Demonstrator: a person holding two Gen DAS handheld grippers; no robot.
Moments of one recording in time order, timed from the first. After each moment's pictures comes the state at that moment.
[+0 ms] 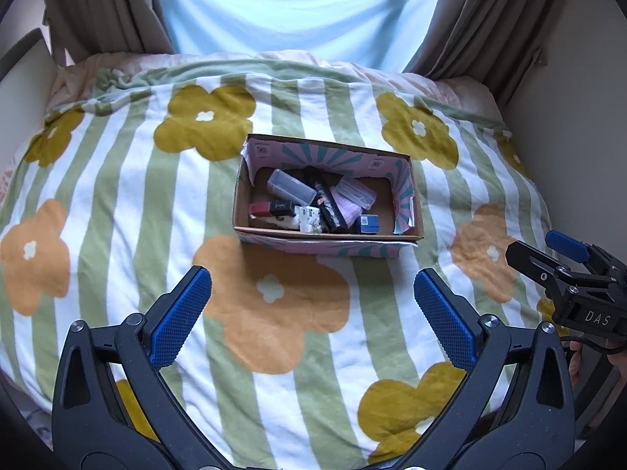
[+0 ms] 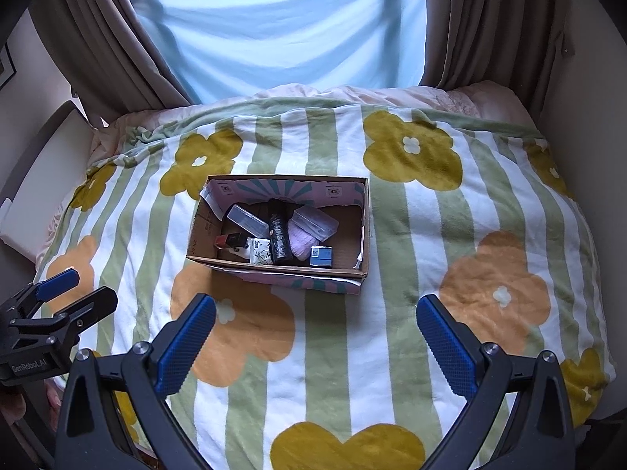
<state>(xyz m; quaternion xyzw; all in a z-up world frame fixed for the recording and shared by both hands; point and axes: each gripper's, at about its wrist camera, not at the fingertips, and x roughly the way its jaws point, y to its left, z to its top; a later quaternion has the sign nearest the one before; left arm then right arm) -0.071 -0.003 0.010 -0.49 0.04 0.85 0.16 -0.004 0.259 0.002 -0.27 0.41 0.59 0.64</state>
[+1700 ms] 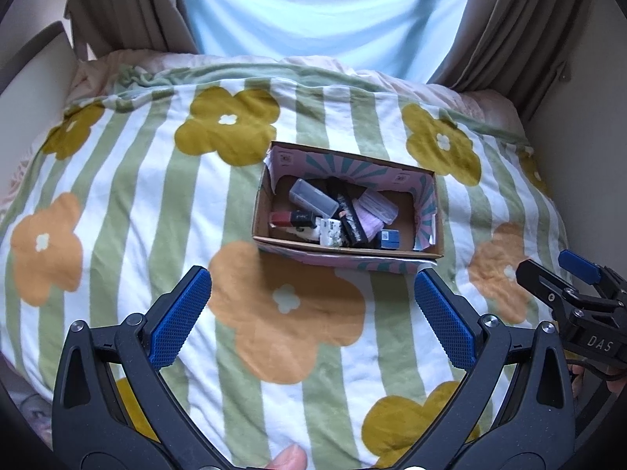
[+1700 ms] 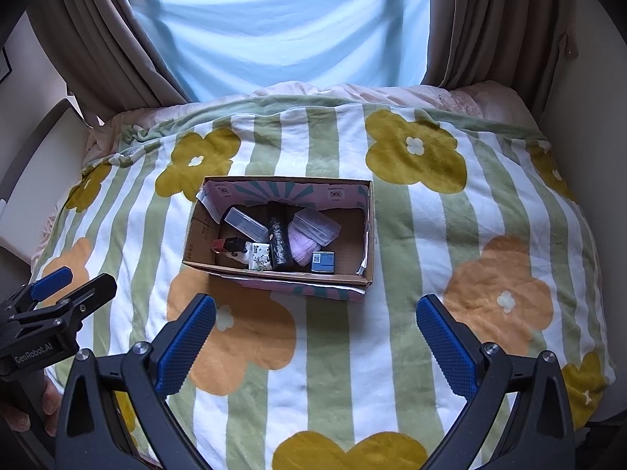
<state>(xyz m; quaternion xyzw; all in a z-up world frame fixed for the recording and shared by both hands) -0.089 -0.006 0.008 -0.49 0.05 0.86 0.14 -0.012 0.281 -0.015 -0.28 0.42 0.57 0.64</state>
